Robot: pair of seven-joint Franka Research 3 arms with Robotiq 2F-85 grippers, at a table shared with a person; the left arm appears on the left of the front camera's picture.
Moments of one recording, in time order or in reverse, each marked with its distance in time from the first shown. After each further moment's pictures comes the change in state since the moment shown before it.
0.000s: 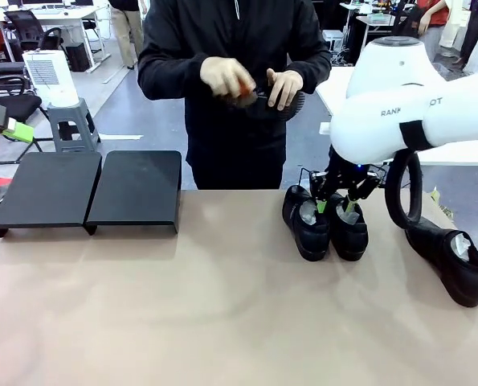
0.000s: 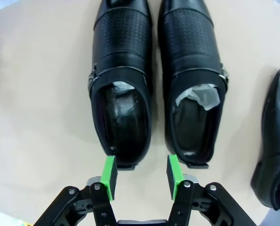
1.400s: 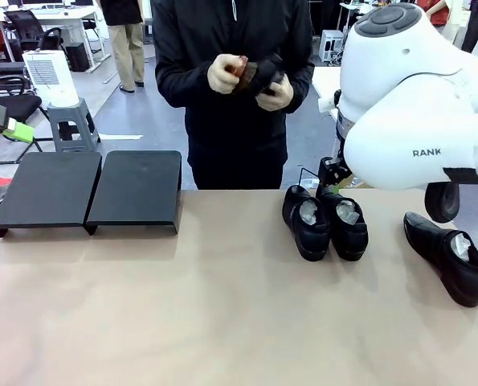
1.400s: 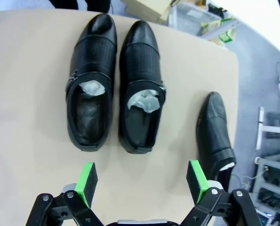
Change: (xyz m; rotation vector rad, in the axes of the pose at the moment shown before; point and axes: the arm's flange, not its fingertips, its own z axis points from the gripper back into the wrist) left arm 0.000 0.000 0.000 0.000 0.000 0.000; right arm -0.049 0.013 0.066 -0.264 -0.238 0.174
